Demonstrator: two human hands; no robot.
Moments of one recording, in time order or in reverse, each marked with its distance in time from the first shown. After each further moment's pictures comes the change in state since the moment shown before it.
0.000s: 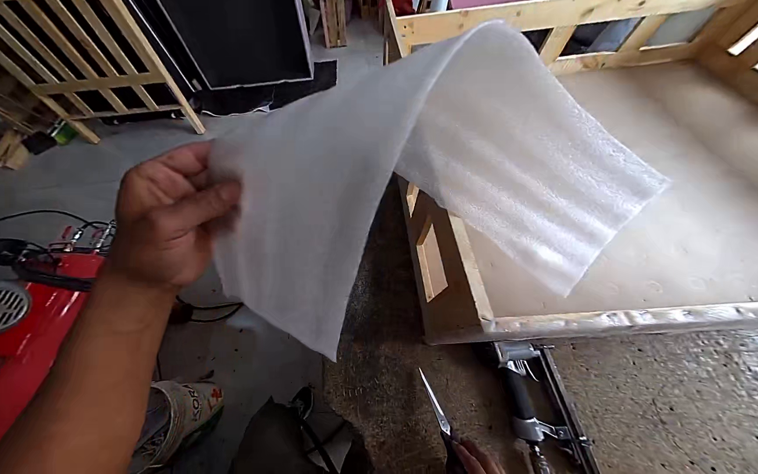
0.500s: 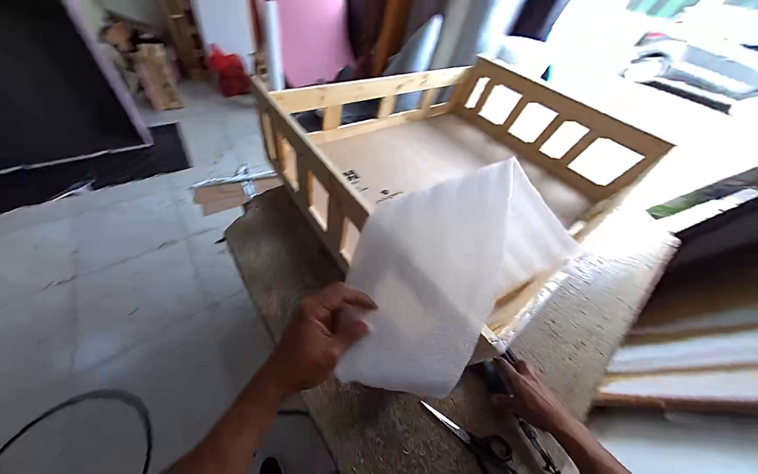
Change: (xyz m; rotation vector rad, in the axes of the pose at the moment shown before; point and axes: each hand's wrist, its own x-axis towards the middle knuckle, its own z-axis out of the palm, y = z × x) left_hand 0.056 -0.137 0.066 -0.246 -0.718 0.061; right_hand 0.120 0.027 -0.074 -0.238 -0.126 0.614
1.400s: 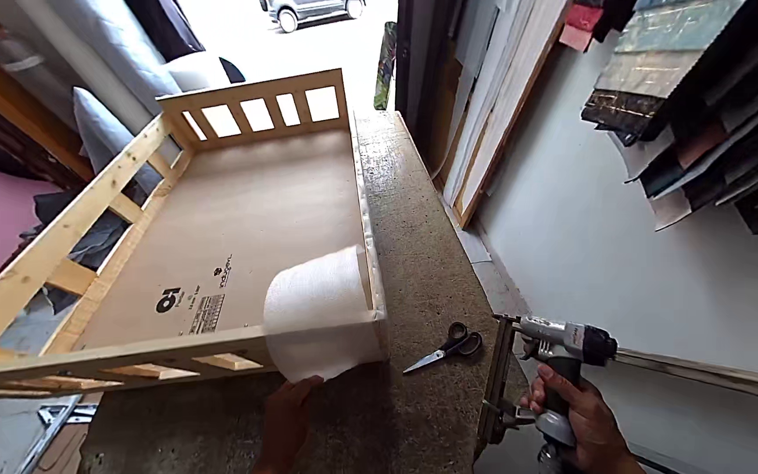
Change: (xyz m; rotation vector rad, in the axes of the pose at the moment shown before) left_hand 0.069 -0.143 0.024 0.582 -0.547 0.376; right_hand -0.263 -0.161 0.112 2.062 1.233 0.465
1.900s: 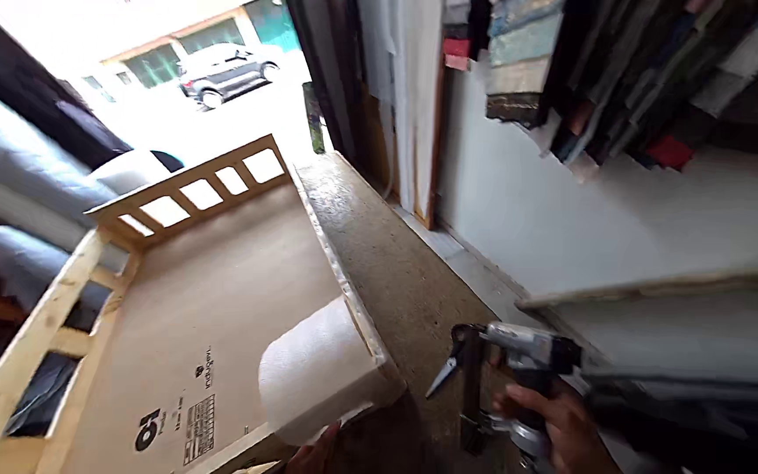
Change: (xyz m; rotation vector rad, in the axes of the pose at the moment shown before) left_hand 0.044 -0.026 -0.011 0.070 -0.245 0.182; right_hand -0.051 0.038 0.082 0.126 0.129 -0.190
